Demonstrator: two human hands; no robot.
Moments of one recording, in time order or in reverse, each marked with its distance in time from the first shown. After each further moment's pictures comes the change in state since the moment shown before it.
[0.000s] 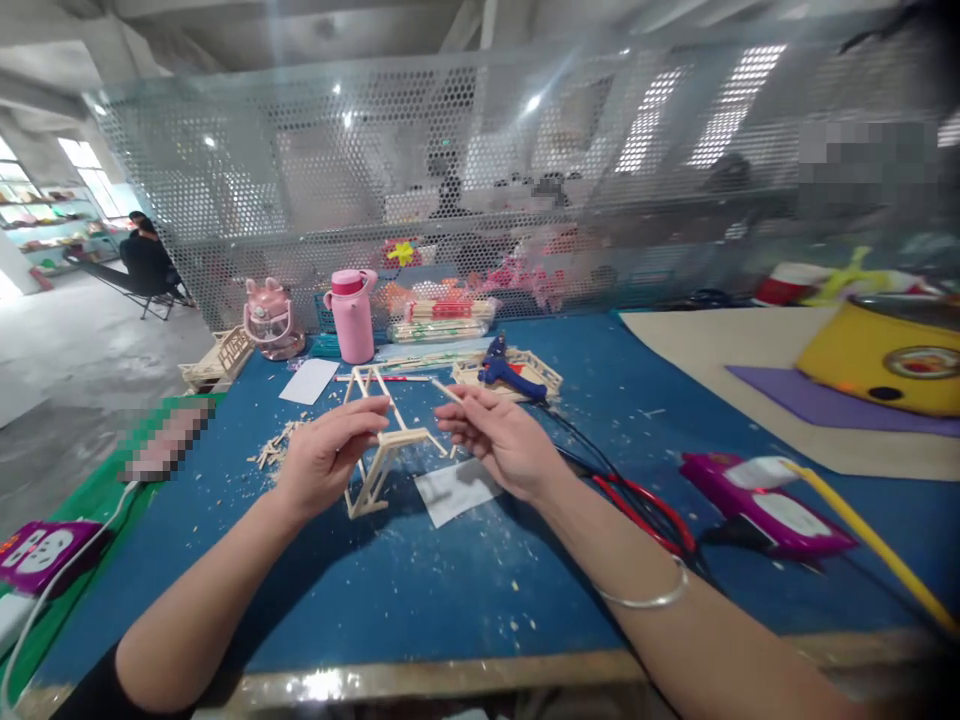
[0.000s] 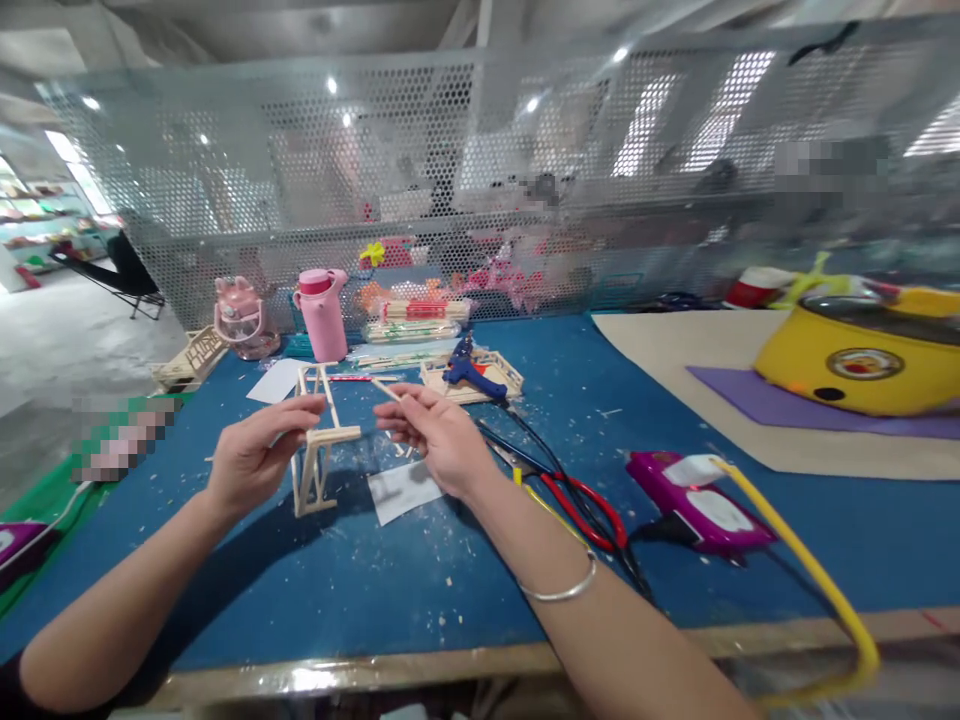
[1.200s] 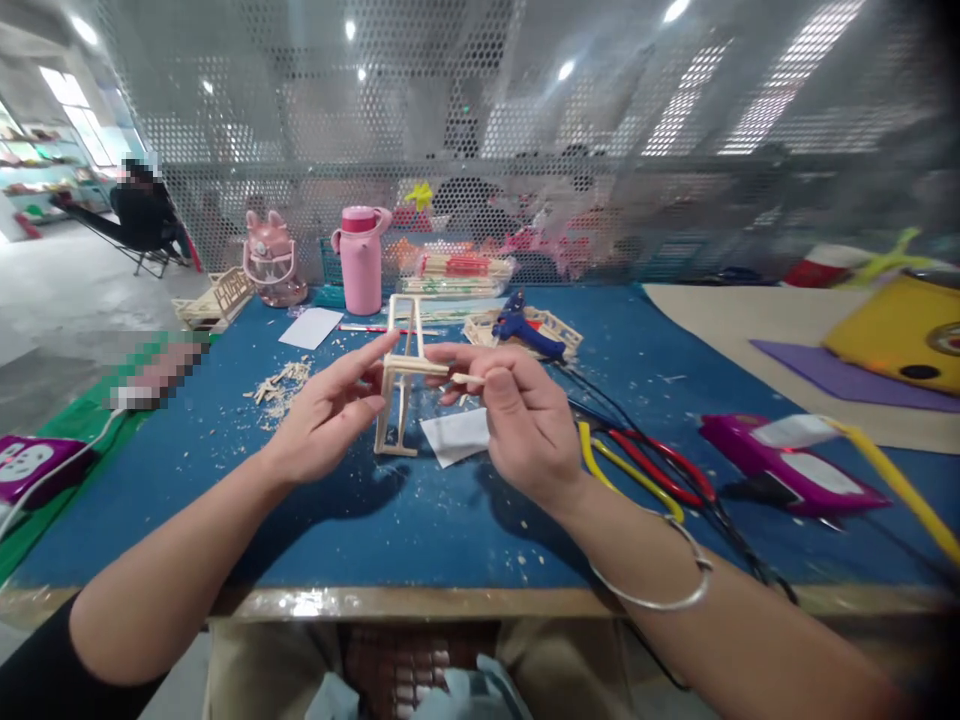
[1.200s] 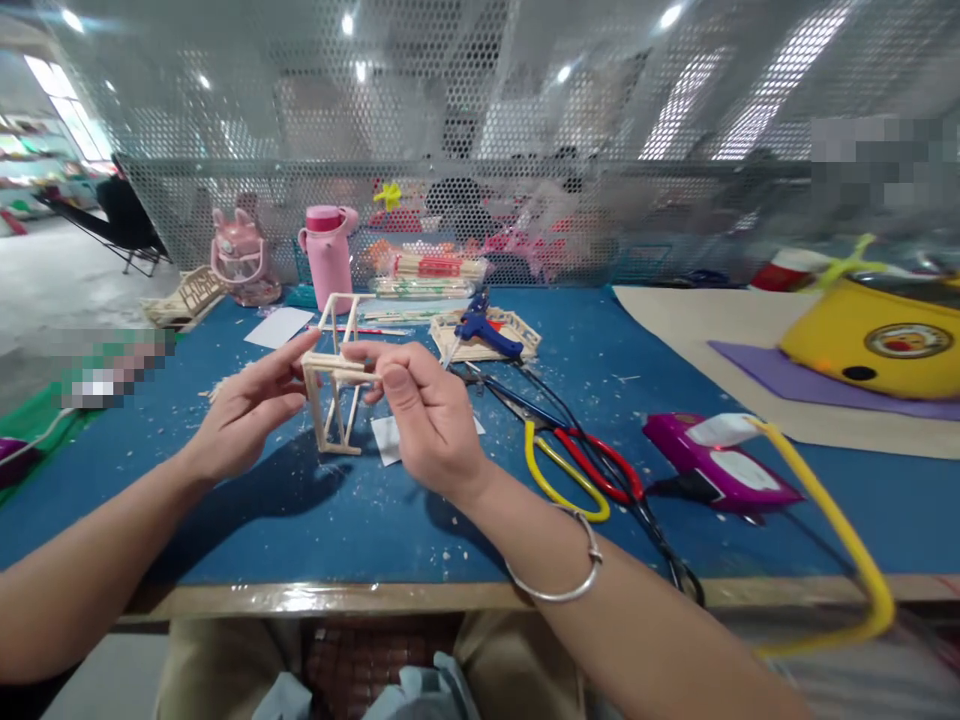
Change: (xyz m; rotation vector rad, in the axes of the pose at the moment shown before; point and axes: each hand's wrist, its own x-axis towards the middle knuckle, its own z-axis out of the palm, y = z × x) left_hand -0.034 0.010 0.006 -0.539 -0.081 -0.400; right_hand -0.037 0.027 0.028 -0.528 -0.132 -0.672
